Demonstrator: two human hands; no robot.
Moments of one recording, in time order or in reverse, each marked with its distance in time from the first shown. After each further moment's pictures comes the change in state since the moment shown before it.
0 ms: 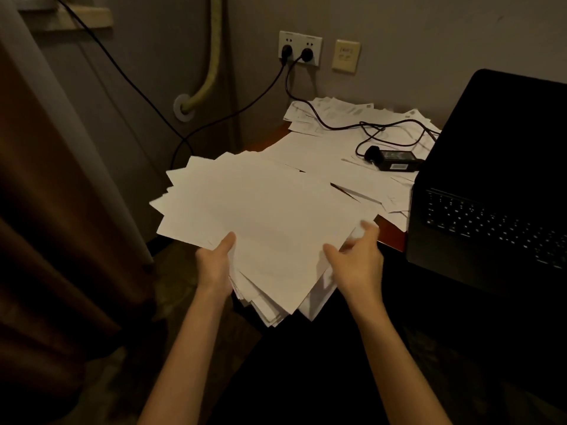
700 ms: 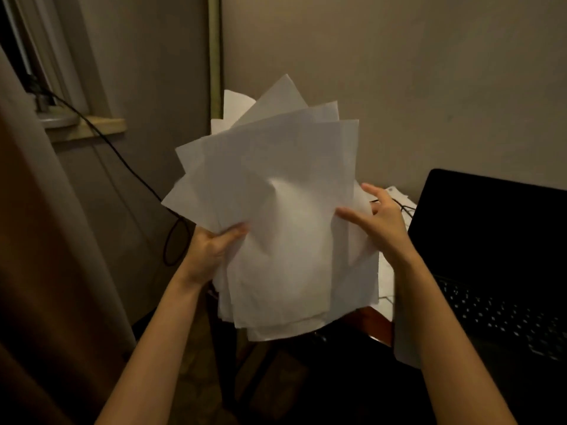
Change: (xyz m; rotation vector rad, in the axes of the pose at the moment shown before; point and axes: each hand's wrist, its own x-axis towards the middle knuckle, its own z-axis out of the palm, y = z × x) left_hand 0.023 0.137 0.090 0.121 -0.711 0.598; right_hand 0.151 -0.108 -0.087 0.275 -0.110 -0.440
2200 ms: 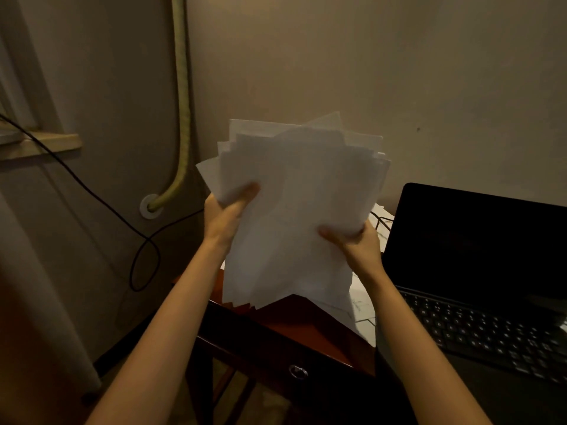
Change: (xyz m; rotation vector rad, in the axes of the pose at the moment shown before) left_hand 0.102 -0.027 0.065 -0.020 0.206 -0.002; right_hand 0.035 0.057 0.006 0.193 0.169 -0.072
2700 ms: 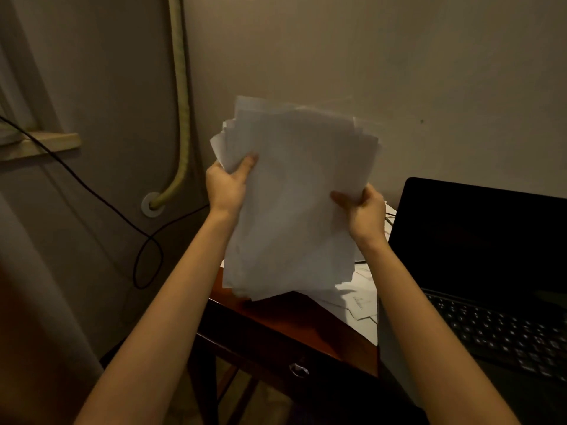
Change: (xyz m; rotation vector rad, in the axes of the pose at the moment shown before) left_hand 0.027 0.025 0.027 0.051 0.096 0.031; right_hand 0.035 -0.034 0.008 0.015 0.068 -0.135
